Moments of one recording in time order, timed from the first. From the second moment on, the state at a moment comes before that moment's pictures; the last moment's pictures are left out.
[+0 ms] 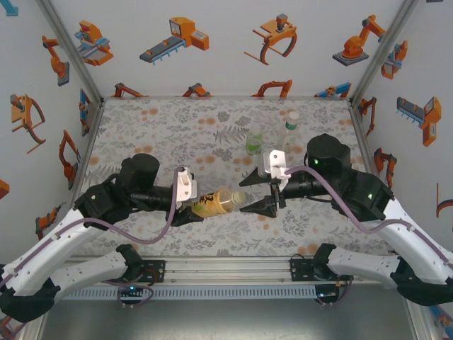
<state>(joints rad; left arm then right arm) -0.90 0.86 1.07 -0.77 0.55 0.44 0.94 0.98 1.38 -0.72 -0.66 -0.36</state>
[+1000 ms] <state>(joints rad) -0.90 0.85 1.07 -0.78 0.55 0.44 0.94 0.98 1.35 -0.70 -0.67 -0.38</state>
